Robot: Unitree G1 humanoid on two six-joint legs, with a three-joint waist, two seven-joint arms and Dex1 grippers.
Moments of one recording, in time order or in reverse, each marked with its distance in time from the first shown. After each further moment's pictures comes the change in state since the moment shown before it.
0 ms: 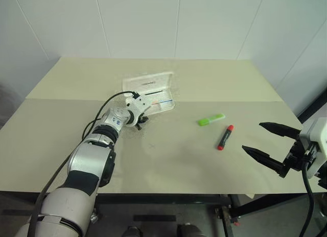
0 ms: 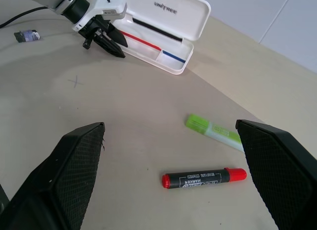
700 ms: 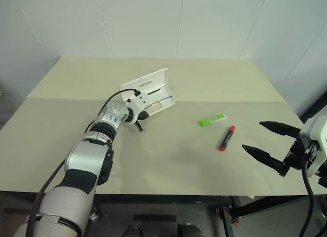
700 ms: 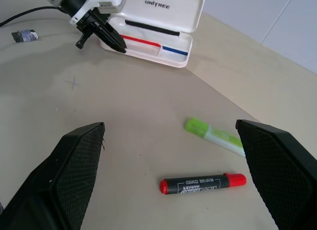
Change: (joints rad) left arm -0.025 0.031 0.003 -0.004 -0.004 -0.091 -0.204; right arm -0.021 -0.005 0.000 0.003 -0.005 0.003 0.004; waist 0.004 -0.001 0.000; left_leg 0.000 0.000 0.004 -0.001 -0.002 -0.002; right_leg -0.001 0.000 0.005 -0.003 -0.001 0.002
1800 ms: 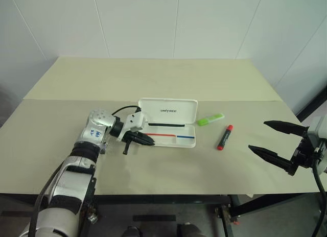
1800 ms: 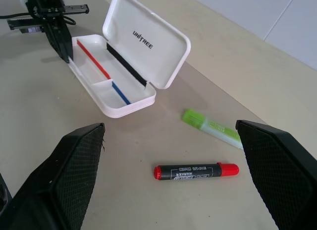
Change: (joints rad) left arm 0.387 0.137 -0.035 -0.652 -0.286 -0.023 -0.779; right arm -0.017 -0.040 -0.019 0.104 -0.024 -0.041 0.123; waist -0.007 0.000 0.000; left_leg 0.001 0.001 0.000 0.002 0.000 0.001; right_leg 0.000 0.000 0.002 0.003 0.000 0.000
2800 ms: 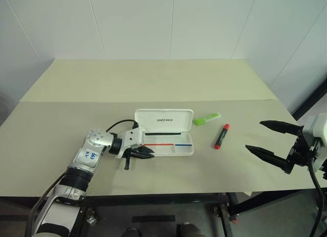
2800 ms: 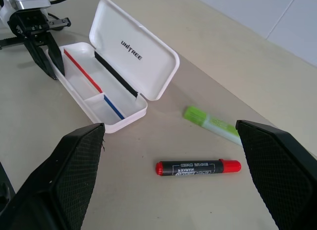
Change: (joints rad) left arm 0.285 0.058 -0.064 -0.368 -0.088 0.135 0.216; right arm -0.049 0.000 0.067 0.043 -0.029 -0.023 0.023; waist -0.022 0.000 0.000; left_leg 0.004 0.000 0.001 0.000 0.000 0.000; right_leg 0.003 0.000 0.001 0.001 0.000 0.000
